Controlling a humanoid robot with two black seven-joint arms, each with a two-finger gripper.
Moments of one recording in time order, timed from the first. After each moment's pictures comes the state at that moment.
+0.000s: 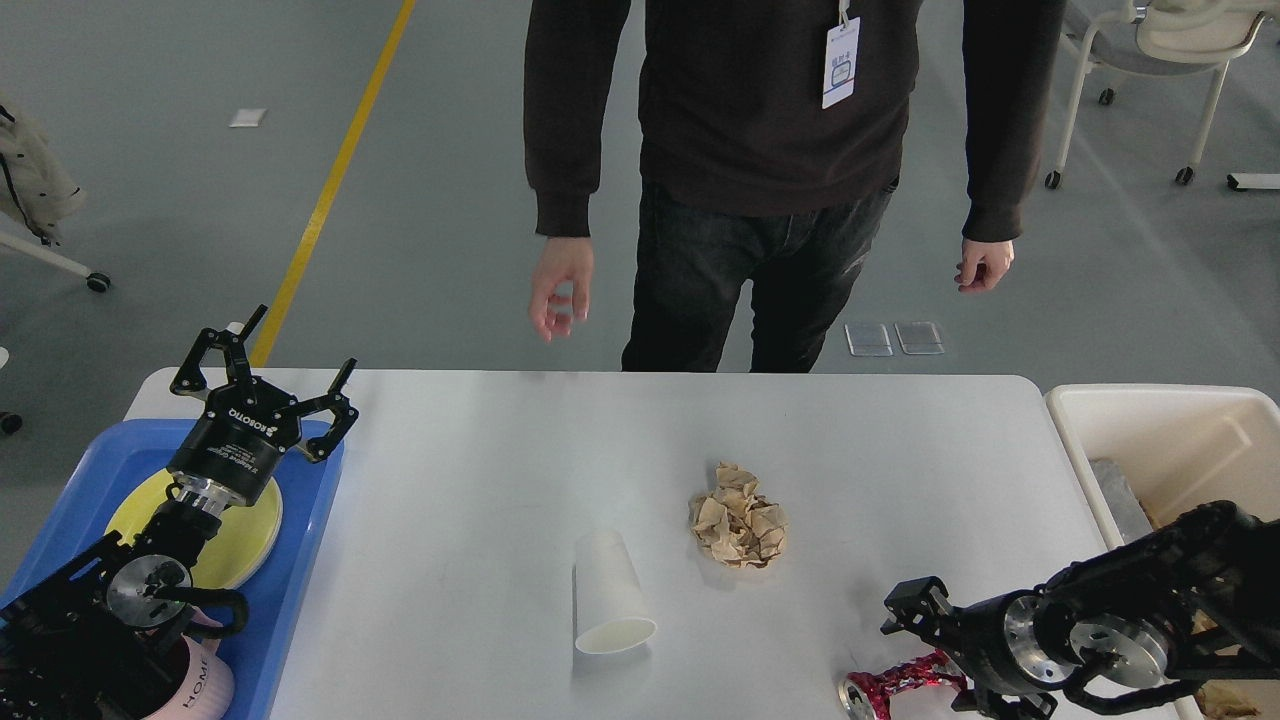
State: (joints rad) left arm -0.53 0.31 -0.83 -0.42 -0.06 -0.89 -0.35; right arm 1.25 -0.48 -0.98 1.44 0.22 -0.04 0.03
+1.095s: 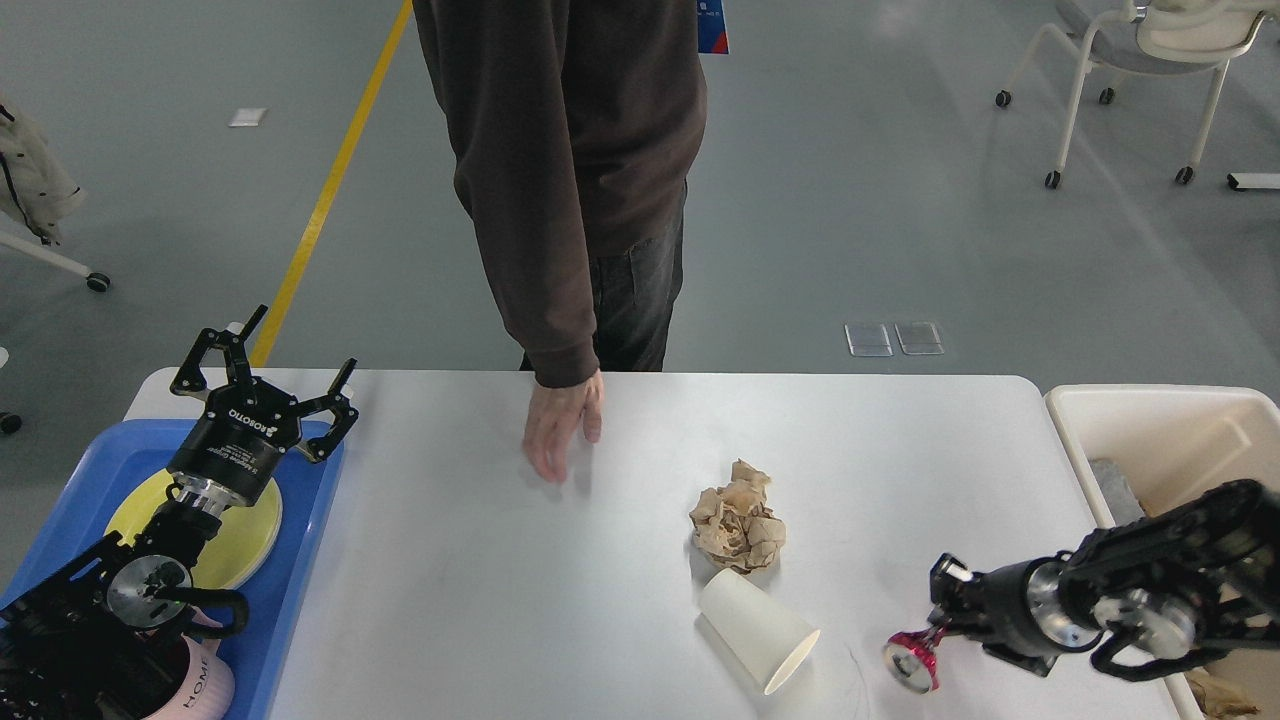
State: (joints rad) left arm -0.53 0.31 -0.83 -0.42 -0.06 -0.89 -0.35; right arm 1.37 -0.56 -1.05 1.44 0.13 -0.02 0.04
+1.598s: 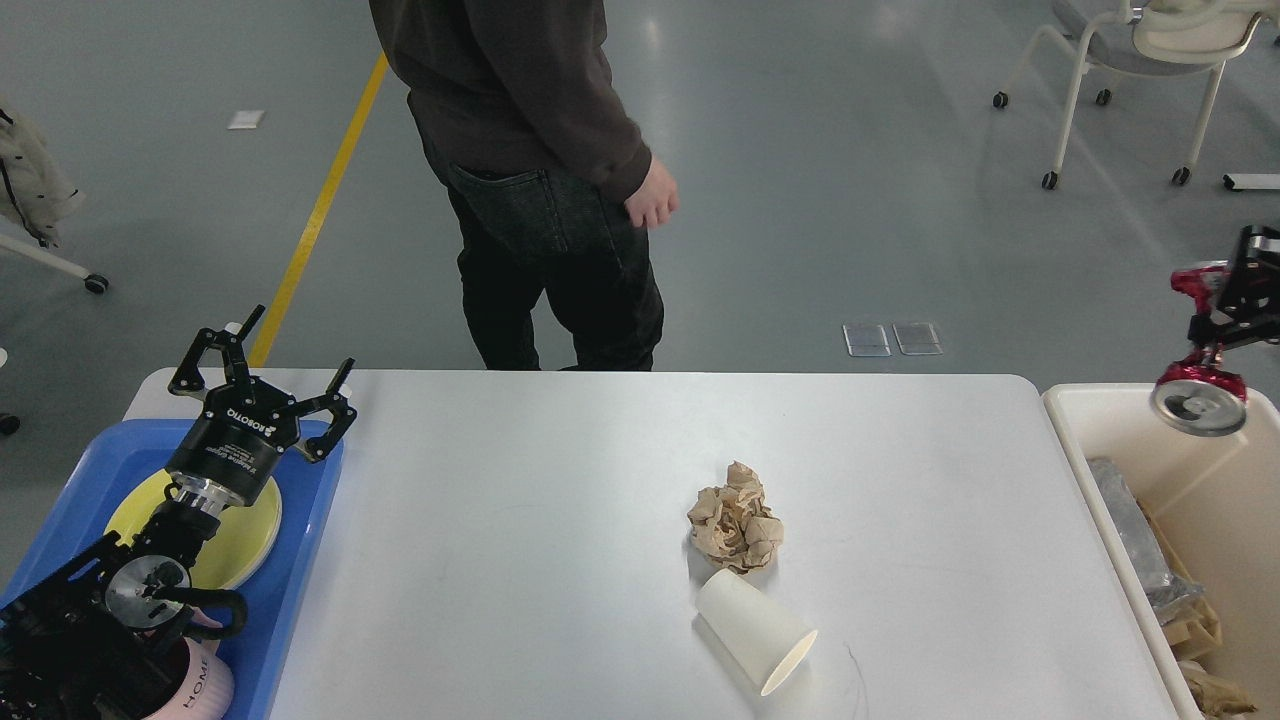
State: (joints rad) left arm -0.53 0.31 -0.83 -0.42 -0.06 -0.89 -0.35; right arm 2.42 -0.80 -1.59 1.33 -0.25 0.73 0.10
